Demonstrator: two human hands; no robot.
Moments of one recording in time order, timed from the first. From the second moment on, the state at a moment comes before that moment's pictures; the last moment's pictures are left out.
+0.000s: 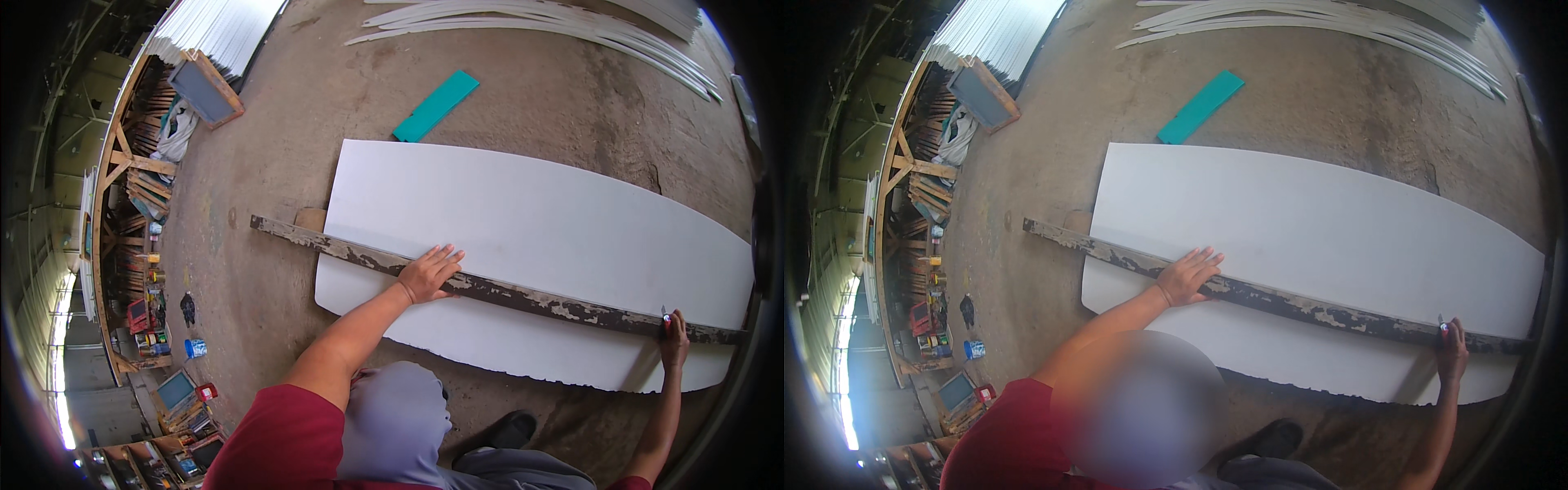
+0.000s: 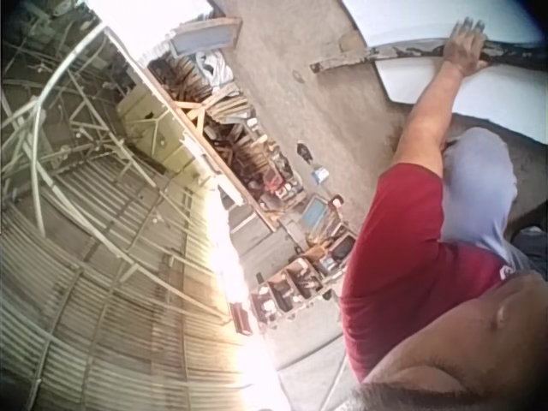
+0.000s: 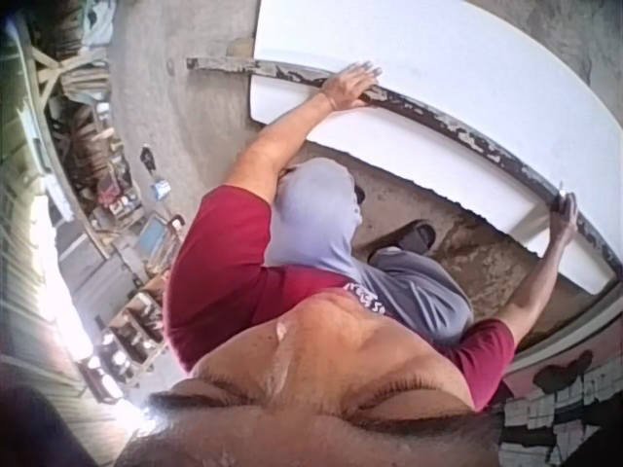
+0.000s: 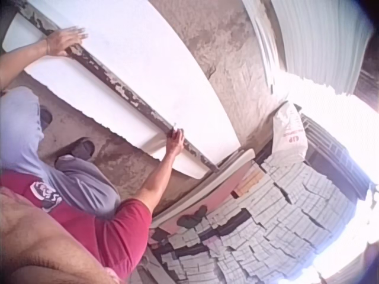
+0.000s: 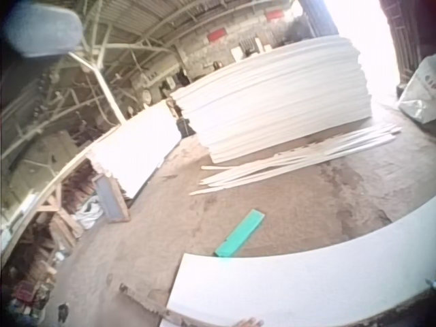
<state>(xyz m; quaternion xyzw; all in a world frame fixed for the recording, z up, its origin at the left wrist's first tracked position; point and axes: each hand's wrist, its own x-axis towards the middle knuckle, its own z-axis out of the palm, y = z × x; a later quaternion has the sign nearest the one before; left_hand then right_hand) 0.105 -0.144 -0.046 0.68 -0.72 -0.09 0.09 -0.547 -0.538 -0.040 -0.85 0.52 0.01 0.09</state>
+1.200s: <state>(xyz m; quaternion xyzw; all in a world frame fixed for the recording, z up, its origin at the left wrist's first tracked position) 0.096 -0.183 -0.031 0.86 -0.47 -0.15 -0.11 -0.515 -0.529 -0.003 -0.77 0.61 0.09 0.16</state>
